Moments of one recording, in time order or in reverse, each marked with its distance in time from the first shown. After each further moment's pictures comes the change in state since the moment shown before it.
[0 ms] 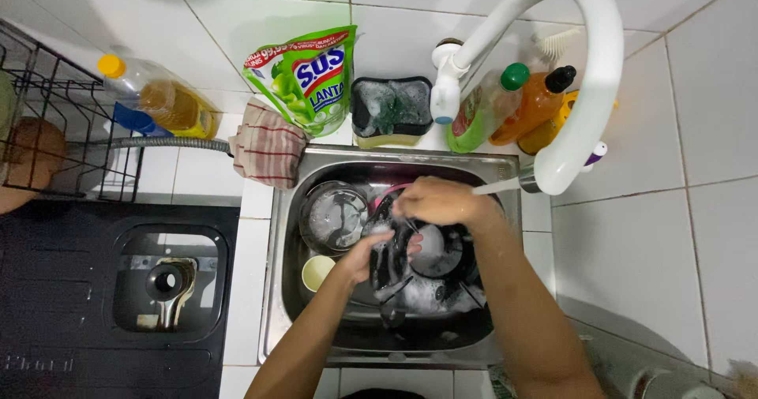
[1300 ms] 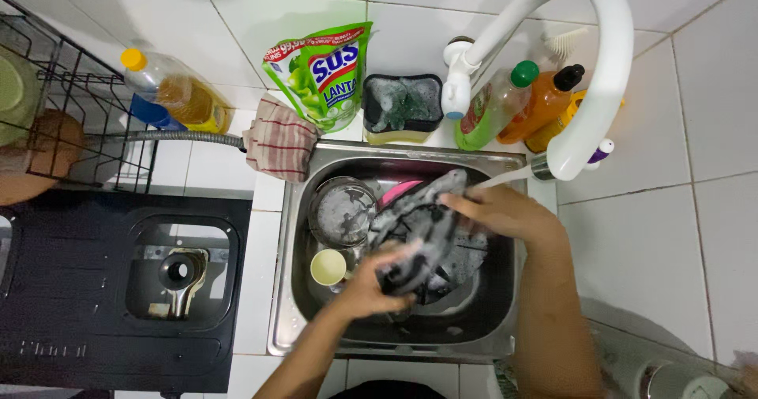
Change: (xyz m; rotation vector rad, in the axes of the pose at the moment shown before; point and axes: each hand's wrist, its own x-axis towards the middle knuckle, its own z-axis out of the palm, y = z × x) left_hand -0.102 0.009 0.117 1.077 0.078 0.623; right_hand -0.090 -0.046 -0.025 0.142 0.104 0.577
